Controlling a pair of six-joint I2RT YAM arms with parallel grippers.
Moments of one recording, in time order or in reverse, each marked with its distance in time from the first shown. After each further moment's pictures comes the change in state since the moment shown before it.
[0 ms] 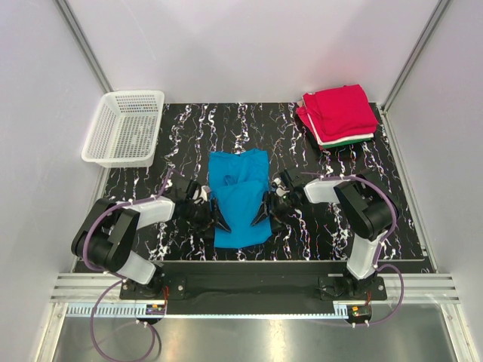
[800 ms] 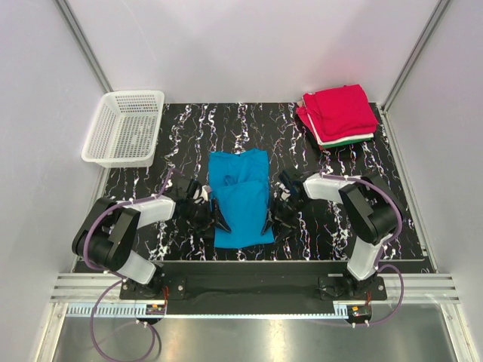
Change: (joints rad) left arm -0.003 0.006 0.013 -0.019 -0.001 0.019; right arm 0.016 -0.051 0.081 -0.417 0.211 -0.128
